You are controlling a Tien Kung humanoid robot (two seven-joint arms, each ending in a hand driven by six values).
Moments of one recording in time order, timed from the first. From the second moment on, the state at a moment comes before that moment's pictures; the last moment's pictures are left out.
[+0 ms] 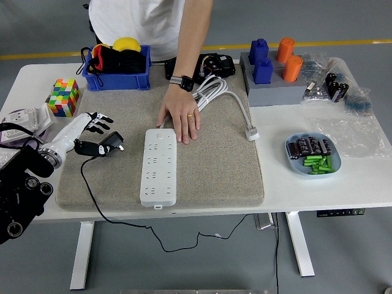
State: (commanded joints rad) left arm -0.38 0.30 -1.15 -1.03 1.76 0.02 -0.01; right arm -0.06 -0.25 1.28 0.25 -0.98 0.02 -0.08
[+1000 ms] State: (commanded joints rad) left arm -0.55 0.29 -0.87 -1.11 1.59 0.00 0.08; right arm -0.05 -0.26 1.27 0.25 -0.97 0.02 -0.08
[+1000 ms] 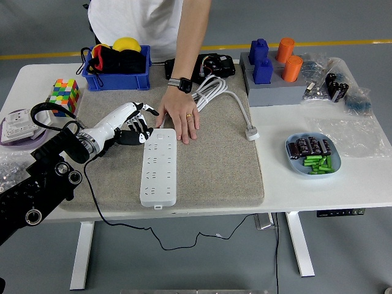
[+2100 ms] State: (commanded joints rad) left arm -0.65 0.23 -0.71 -0.98 1.62 -0.04 0.17; right arm -0.05 -0.26 1.26 0.25 -0.97 0.02 -0.08
